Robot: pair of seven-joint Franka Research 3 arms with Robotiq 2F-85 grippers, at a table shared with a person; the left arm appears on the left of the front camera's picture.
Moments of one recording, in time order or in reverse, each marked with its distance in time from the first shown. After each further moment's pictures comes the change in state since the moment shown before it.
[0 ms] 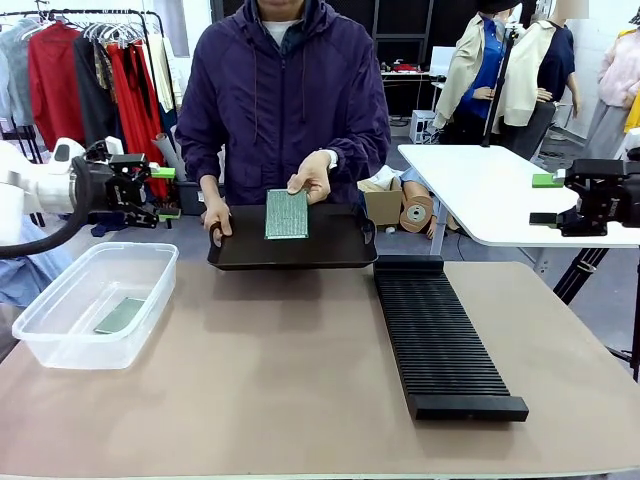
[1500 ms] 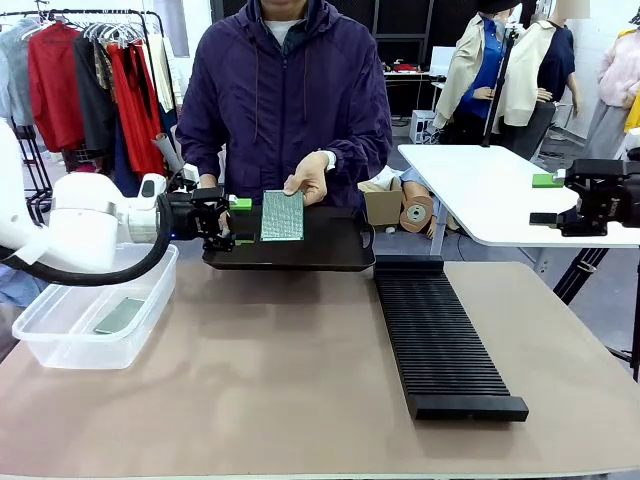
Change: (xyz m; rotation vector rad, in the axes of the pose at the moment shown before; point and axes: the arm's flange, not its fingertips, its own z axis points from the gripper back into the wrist) left arm -0.028 0.040 -0.141 -0.085 0.065 -0.108; right arm 0.000 0.000 0.000 0.000 0.000 0.000
